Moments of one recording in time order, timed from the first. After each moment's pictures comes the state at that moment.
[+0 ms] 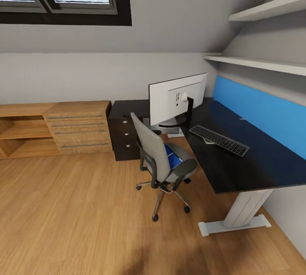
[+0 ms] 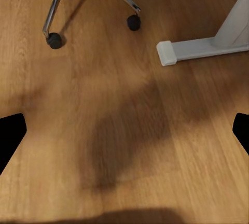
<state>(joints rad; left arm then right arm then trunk) -0.01 0.00 0.09 -0.37 0.28 -0.38 0.01 -0.13 0.04 0.00 -0.17 0.00 -0.73 -0.09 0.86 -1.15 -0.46</state>
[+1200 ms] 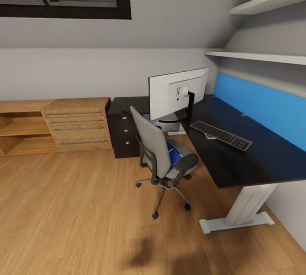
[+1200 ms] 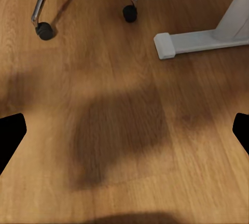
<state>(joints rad) -0.02 -0.03 0.10 -0.58 0.21 -0.03 0.02 -0.14 0.02 0.00 -0.17 0.00 -0.73 -0.09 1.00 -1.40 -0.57</state>
